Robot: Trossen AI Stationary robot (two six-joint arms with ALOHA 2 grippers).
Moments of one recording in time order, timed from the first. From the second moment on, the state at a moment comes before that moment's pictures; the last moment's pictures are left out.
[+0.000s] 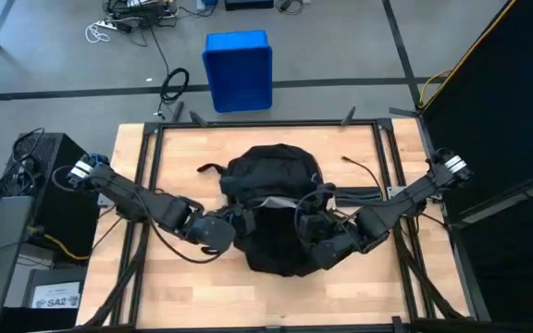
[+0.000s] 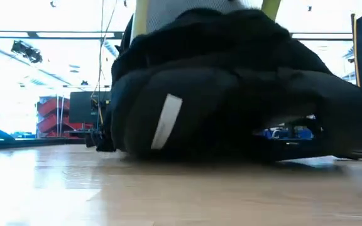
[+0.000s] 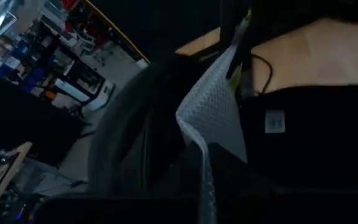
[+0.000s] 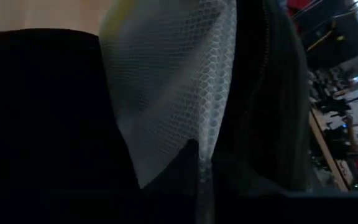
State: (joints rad) left arm -0.45 1.51 1.39 -0.44 -0.90 0.19; right arm 0.54 1.59 1.44 -0.83 1.05 0.10
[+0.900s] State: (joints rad) left arm -0.45 1.51 1.71 -0.53 -0.93 0.42; right arm 0.56 1.42 1.44 -0.40 0.98 -0.26
